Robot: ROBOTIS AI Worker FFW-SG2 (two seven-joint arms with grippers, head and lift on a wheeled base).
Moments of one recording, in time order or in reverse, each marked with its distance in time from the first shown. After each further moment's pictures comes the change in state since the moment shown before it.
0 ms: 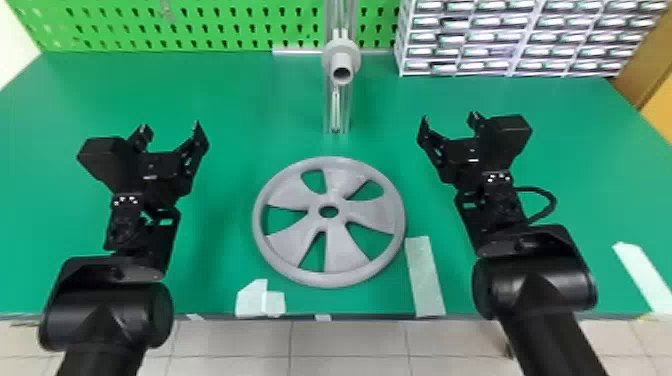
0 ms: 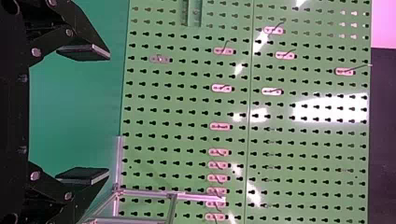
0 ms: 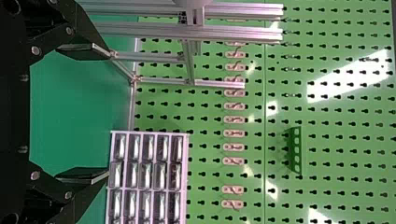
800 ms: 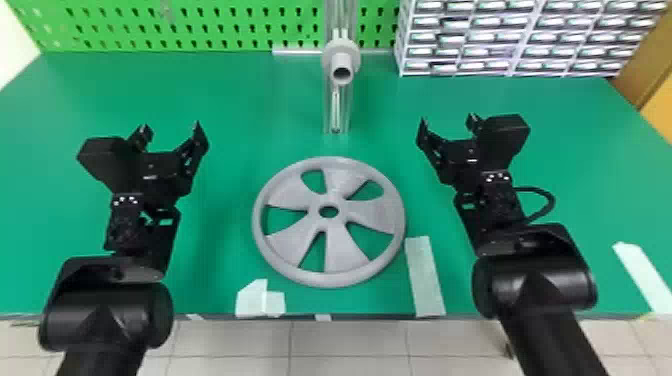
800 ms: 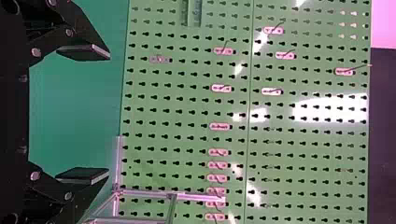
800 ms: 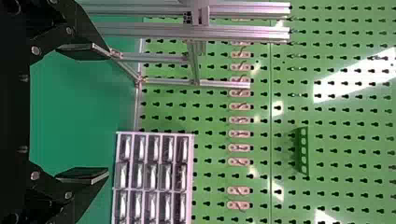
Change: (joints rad) left arm 0.001 0.000 0.001 -0.002 0.000 0.000 0.001; right arm -0.002 0.000 0.002 -0.006 -0.007 0.035 0.000
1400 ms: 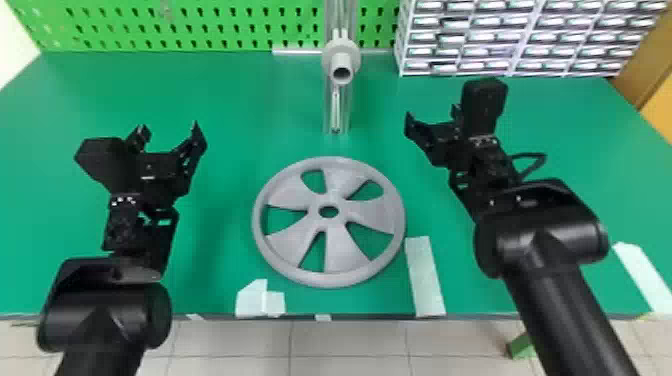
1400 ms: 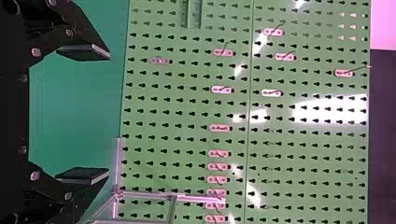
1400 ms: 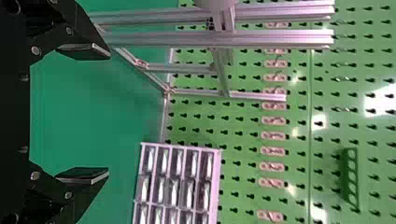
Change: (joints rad) left arm 0.002 0.000 0.005 -0.001 0.000 0.000 0.000; right arm -0.104 -0.037 0.065 -0.101 -0.012 0.403 0.025
